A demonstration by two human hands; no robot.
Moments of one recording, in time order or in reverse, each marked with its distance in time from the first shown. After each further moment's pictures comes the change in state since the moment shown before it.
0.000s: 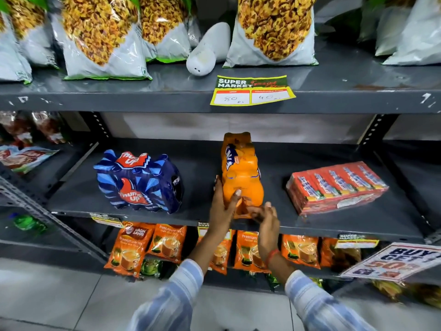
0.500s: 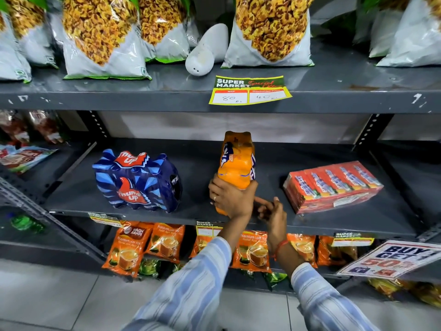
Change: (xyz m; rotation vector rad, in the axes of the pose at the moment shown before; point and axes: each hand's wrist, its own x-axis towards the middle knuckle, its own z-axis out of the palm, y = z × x) left_hand 0.015 0.041 0.045 0.196 0.509 -0.180; right_hand 0.019 -0.012 -0.016 0.071 -0.057 0.086
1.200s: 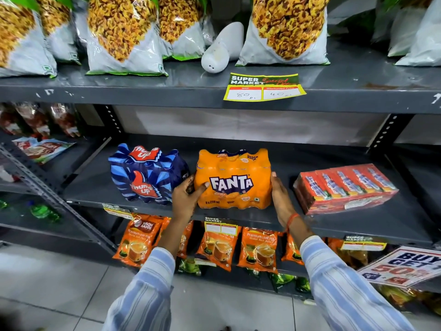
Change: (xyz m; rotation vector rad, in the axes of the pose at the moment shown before) left_hand 0.071 -0.072 -0.112 -0.237 -0.284 0.220; right_hand 0.031 -0.034 0.013 -0.314 -0.227 0.043
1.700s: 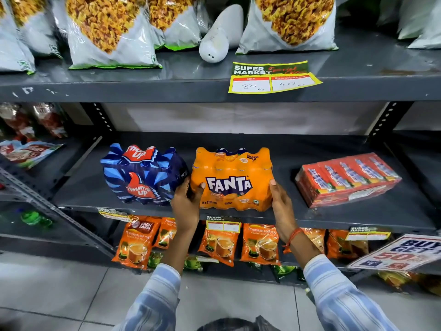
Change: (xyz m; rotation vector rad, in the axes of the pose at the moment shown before) left_hand -0.010 -0.005 0.002 0.225 0.145 0.105; right_hand -0.022 0.030 0.014 0.087 0.103 -0.063
